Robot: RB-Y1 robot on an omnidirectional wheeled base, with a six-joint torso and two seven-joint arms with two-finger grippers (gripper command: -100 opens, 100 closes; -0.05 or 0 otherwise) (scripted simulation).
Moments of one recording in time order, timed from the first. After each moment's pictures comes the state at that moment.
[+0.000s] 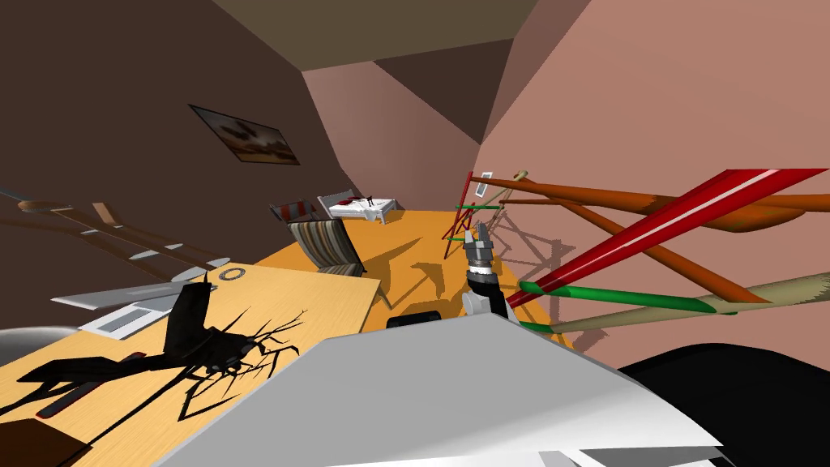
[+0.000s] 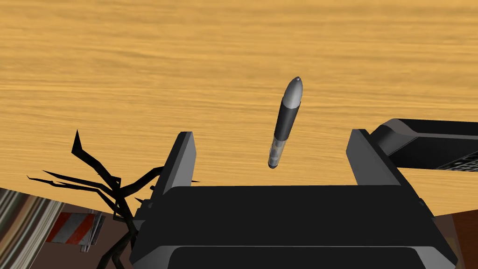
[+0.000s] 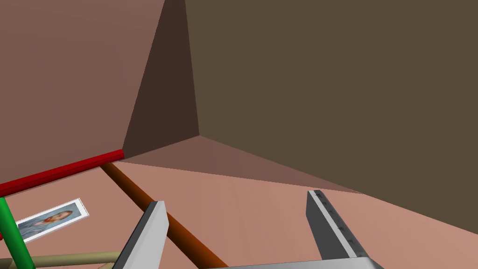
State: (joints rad) left arm 0.67 0.73 -0.13 -1.14 0.12 0.29 0.07; right arm 0.50 0.02 0.04 -2.21 0.02 -0.56 0.04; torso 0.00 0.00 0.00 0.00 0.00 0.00
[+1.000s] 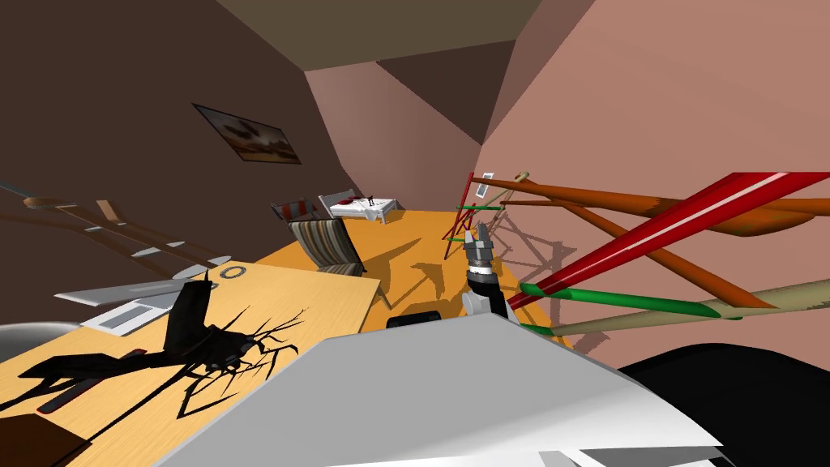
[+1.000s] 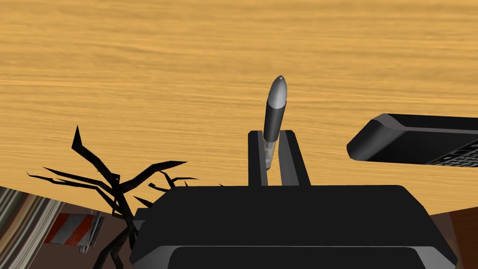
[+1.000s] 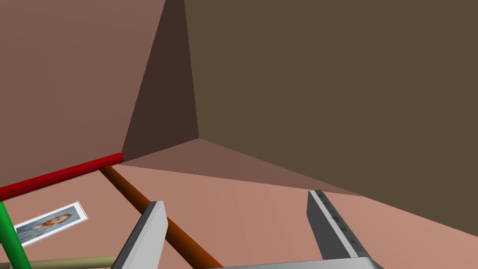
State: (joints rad) left arm 0.70 0.76 -0.14 -1.19 0.14 0.31 0.08; right arm 0.50 0.02 0.04 -2.21 0.02 -0.56 0.04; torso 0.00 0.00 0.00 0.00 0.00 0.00
